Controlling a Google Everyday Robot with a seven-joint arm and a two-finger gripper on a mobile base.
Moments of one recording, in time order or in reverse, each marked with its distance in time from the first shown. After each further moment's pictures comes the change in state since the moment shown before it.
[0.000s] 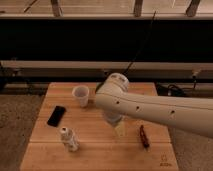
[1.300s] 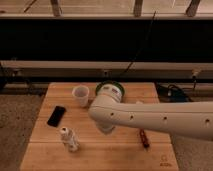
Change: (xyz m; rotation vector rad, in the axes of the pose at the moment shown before) arm -0.041 0.005 0.029 0.023 -0.046 -0.120
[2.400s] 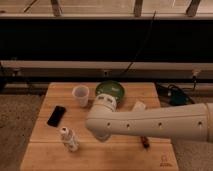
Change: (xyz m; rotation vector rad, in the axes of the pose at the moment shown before) arm -0.031 0.004 0.021 0.015 -0.020 -0.059
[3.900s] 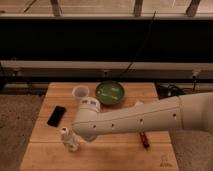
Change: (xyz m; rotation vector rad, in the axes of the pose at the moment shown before) arm -0.032 -0.042 0.022 0.050 -0.004 -0.074
